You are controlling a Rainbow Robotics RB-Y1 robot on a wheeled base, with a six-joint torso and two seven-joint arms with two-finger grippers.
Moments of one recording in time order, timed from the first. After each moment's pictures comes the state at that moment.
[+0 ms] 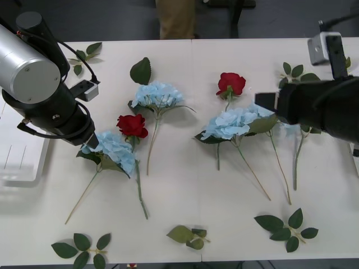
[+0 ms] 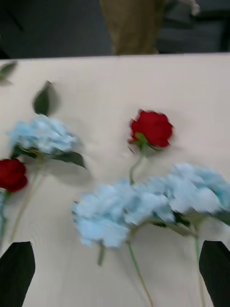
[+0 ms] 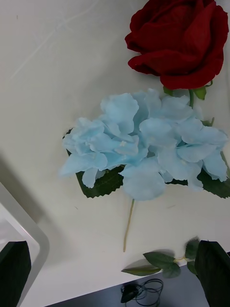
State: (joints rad) right arm -0.17 -0.80 0.00 -2.48 -0.73 1.34 1.01; left arm -0.62 0.74 -0.30 -1.87 0.80 1.91 -1.36
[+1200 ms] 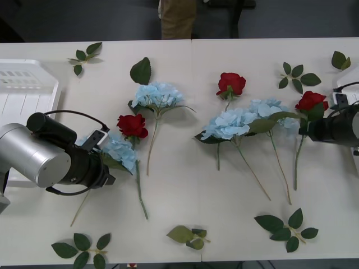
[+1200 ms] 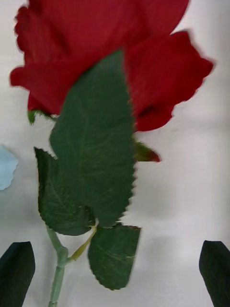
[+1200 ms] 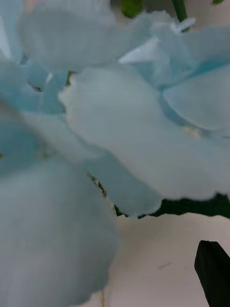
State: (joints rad) right arm -0.36 -0.76 0.14 -1.33 -0.73 1.02 1.37; left arm -0.20 0.69 -0.36 -1.87 0.63 1.35 -1.50
